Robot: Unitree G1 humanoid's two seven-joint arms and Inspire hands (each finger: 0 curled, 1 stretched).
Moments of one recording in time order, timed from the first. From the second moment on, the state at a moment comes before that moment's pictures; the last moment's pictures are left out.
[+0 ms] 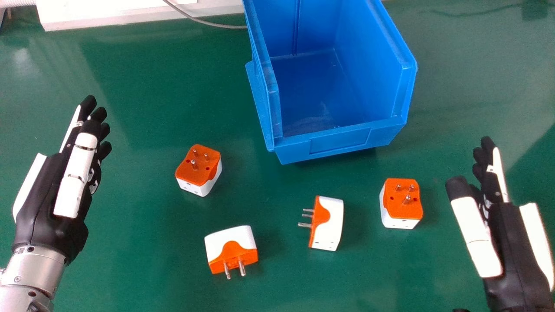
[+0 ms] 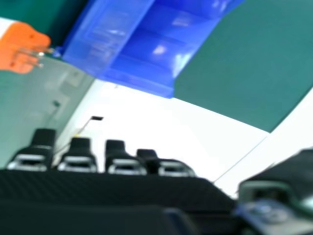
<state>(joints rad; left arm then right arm) 0.16 0.32 0.33 0.01 -0.27 -0.13 -0.34 0.53 -0.06 -0.04 -0.37 -0.19 -0.15 -0.01</state>
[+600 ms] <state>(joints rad) 0.17 0.32 0.32 0.00 -0.27 -0.13 -0.34 0.53 -0.06 -0.04 -0.37 -0.18 -0.14 0.00</state>
